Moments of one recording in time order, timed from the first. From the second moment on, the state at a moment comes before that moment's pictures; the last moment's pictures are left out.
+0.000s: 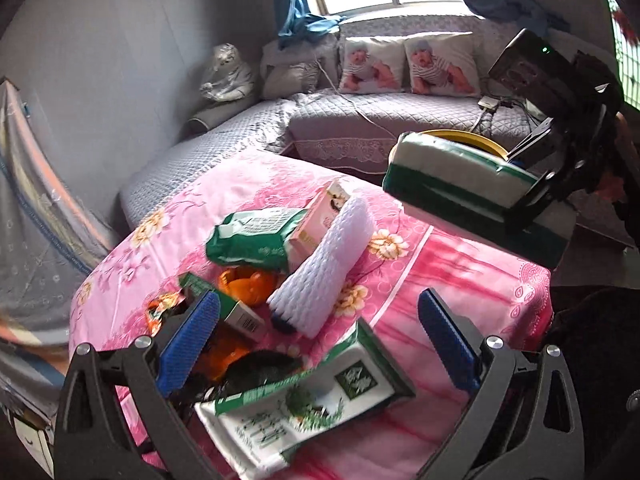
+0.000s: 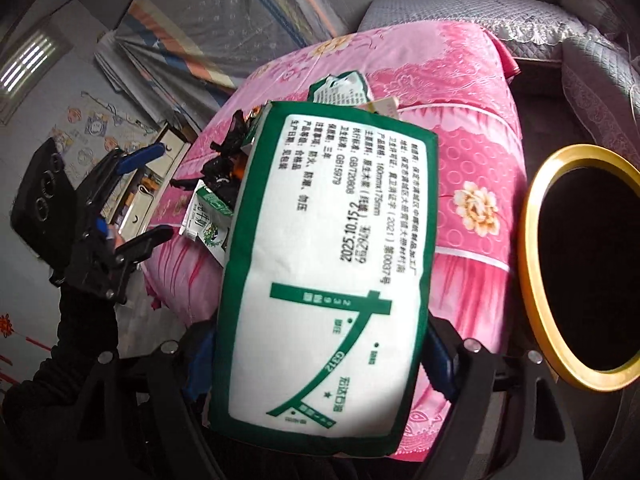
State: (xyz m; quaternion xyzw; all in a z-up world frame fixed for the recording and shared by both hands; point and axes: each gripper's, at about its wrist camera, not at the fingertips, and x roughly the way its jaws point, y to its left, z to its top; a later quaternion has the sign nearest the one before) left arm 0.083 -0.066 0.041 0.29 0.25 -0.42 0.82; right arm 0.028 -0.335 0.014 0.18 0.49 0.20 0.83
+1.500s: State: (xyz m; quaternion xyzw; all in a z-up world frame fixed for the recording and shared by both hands) left arm 0.130 -0.085 0.078 0.09 0.29 -0.40 0.87; right arm -0.007 -0.391 0.030 0.27 0.37 0.07 0.89
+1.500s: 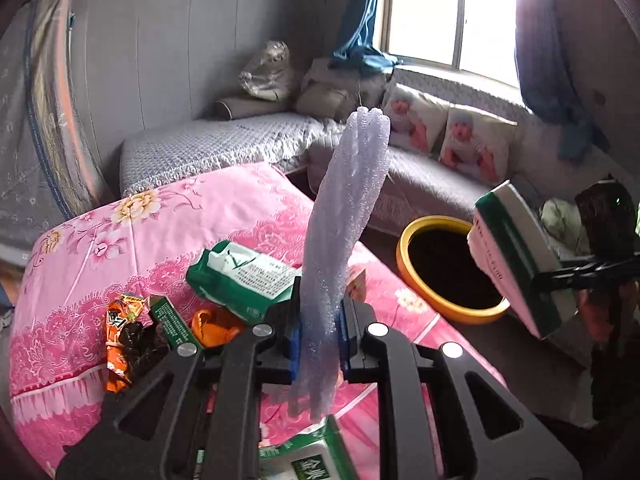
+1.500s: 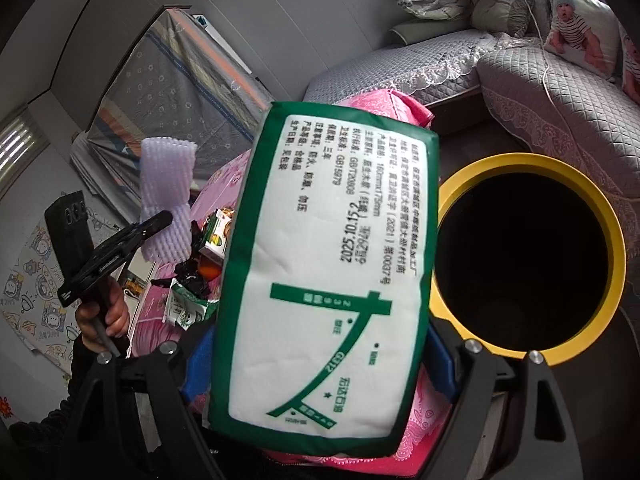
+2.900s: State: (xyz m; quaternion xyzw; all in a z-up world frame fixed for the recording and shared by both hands) left arm 0.135 -0.393 -0.025 0.08 0.37 -0.48 0.79; right arm -0.026 -0.551 -0.066 0.37 0.37 -0.18 0.83
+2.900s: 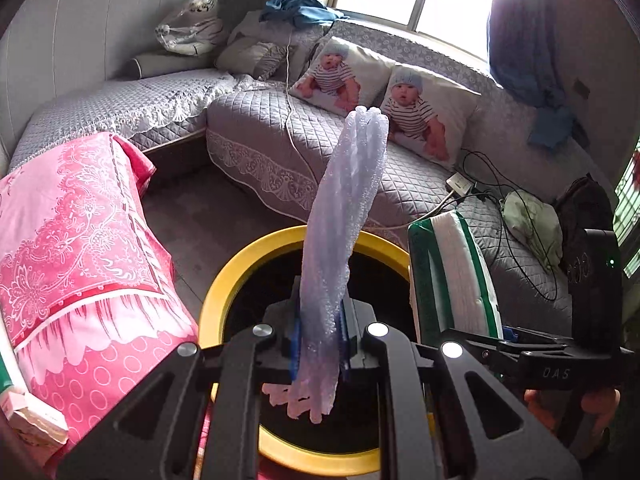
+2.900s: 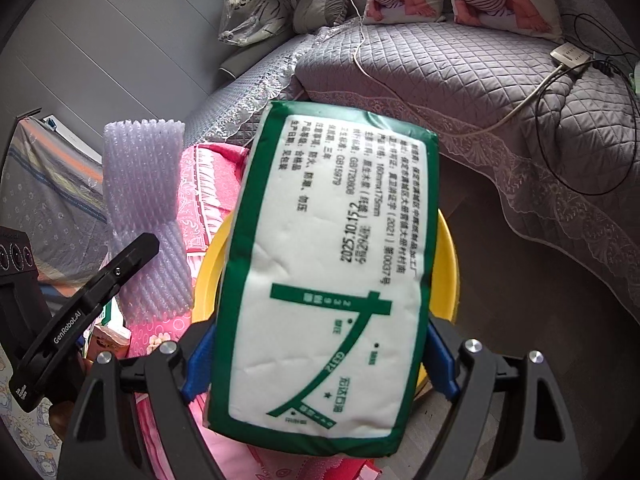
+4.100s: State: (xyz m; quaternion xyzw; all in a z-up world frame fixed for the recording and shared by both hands) left arm 0.100 -0.055 0.046 -0.01 0.20 -0.28 0.94; right arm -0.006 -0.345 0.006 0.04 0.29 0.09 0.95
